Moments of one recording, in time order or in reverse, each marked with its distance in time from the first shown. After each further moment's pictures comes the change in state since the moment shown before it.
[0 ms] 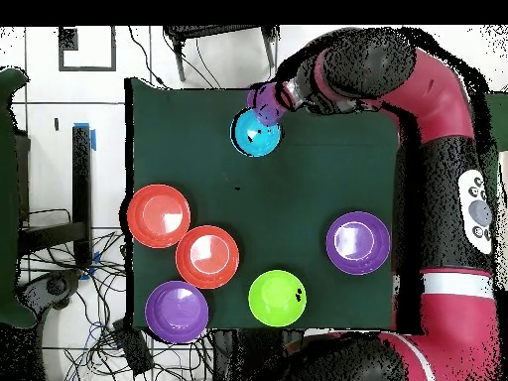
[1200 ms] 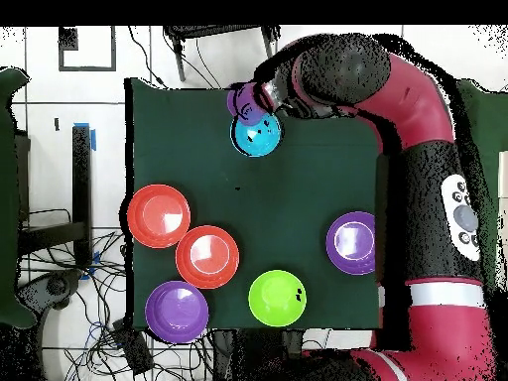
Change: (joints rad) arm 0.043 -0.065 -0.048 0.109 0.085 -0.099 0.021
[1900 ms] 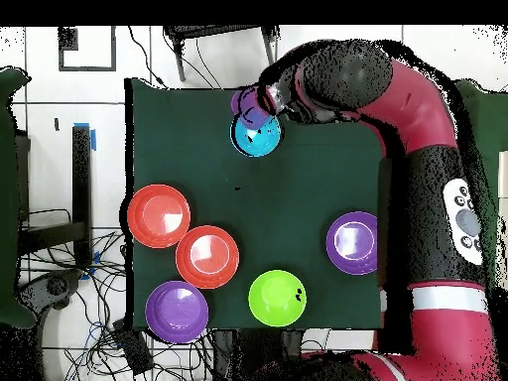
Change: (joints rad) arm 0.000 -0.004 -0.026 0.017 0.000 -0.013 0.067
